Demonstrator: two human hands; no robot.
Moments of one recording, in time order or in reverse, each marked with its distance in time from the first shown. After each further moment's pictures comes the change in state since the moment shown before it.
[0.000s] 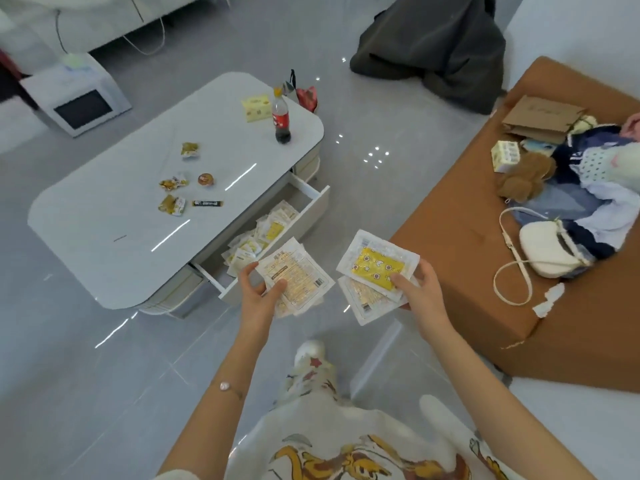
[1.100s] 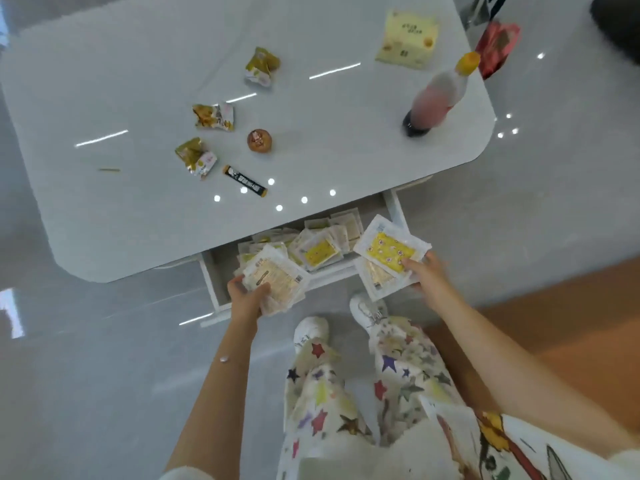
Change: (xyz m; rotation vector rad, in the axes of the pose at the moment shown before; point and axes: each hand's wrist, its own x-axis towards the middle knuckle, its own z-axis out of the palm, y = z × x) left_hand 0.444 -0.073 -0.038 -0.249 0.618 -0.613; right_hand 0.550 0.031 0.297 -0.542 -0.356 0.461
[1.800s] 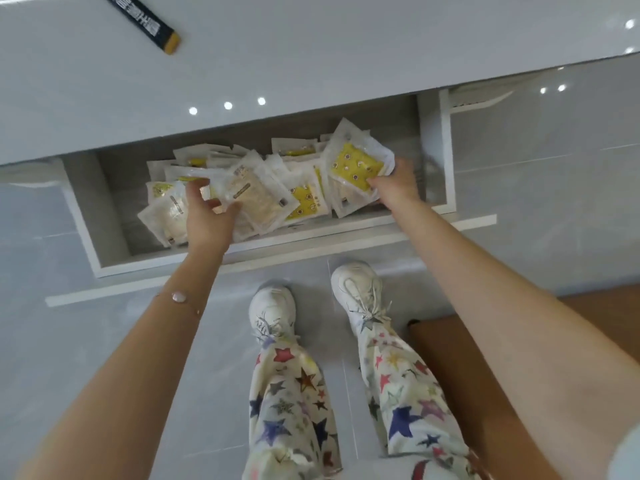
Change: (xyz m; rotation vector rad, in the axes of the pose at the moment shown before) left_hand 0.209 -0.086 0.105 0.355 0.222 0.287; right_hand 0.279 0.072 0.094 -0.471 0.016 -0.149
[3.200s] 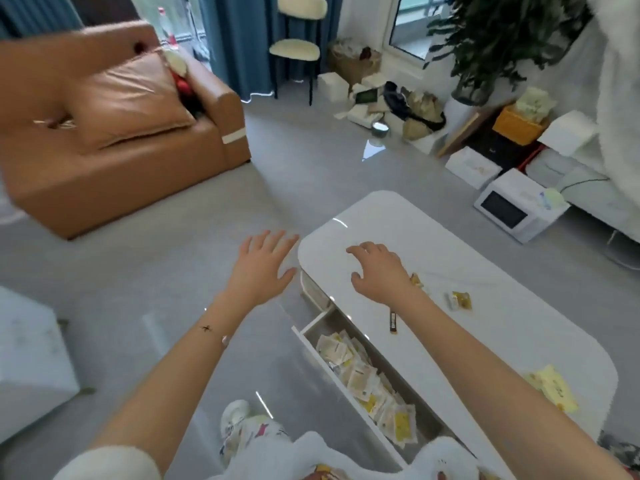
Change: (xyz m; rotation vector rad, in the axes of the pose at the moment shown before) left_hand -0.452 0.125 -0.475 0.533 0.684 0.267; right_hand -0.640 -0.361 -0.042 -1.412 -0.348 -1.686
